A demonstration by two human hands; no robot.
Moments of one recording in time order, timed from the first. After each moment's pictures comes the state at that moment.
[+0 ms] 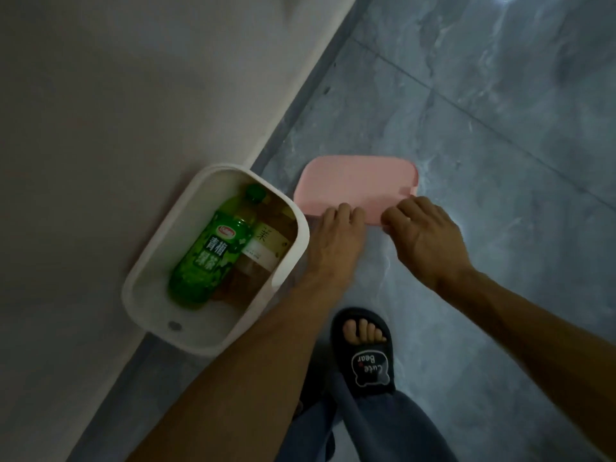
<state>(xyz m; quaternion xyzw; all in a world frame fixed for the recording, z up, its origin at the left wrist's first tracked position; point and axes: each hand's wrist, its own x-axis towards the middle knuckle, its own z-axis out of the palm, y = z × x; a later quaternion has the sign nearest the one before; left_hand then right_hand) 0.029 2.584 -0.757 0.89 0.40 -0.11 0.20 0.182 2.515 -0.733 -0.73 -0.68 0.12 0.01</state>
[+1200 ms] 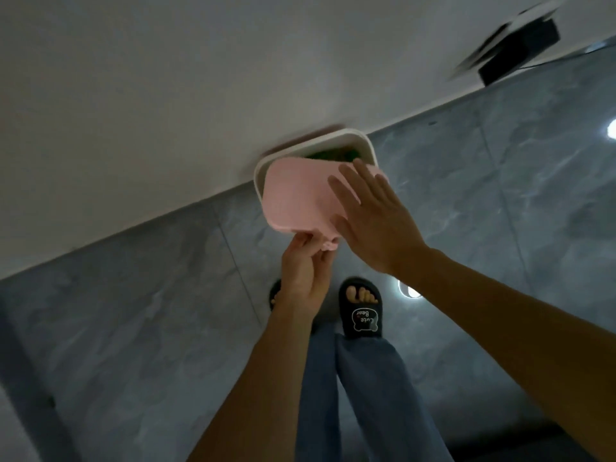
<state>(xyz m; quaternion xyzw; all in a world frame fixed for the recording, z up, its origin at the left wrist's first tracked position) -0.068 2.496 -0.538 -0.17 0.49 0.56 0.65 0.057 2.583 -0.514 -0.44 -0.86 0.23 -0.09</state>
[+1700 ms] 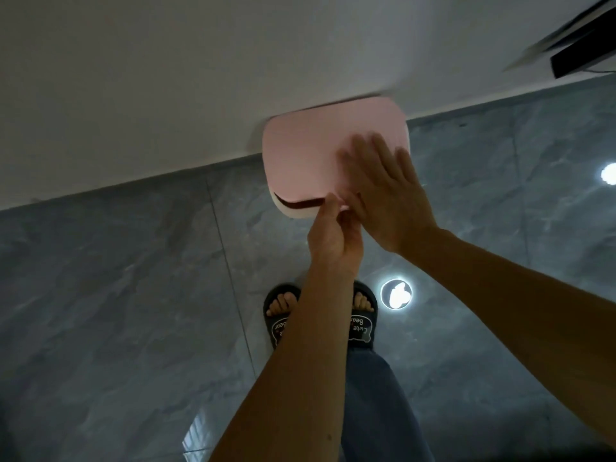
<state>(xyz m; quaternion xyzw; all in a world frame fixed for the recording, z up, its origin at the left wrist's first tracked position) -0.043 2.528 -0.591 -0.36 0.44 0.61 0.55 0.045 2.595 -0.594 -0.40 -0.90 0.13 -0.14</state>
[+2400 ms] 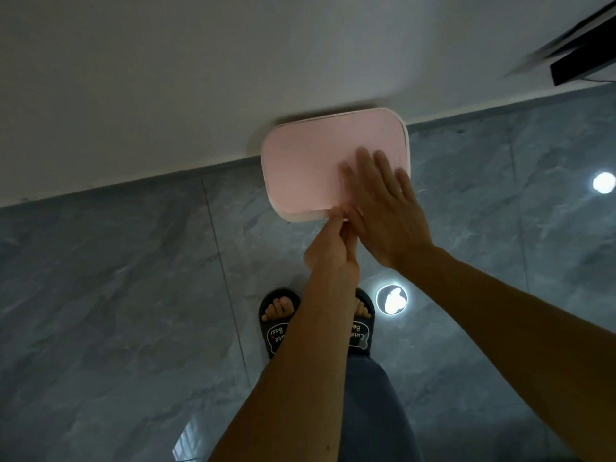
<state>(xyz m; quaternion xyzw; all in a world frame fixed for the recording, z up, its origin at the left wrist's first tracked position) -0.035 2.519 -0.594 -0.41 0.55 0.53 0.50 0.053 2.578 -0.613 -0.42 -0.89 0.14 -0.13</state>
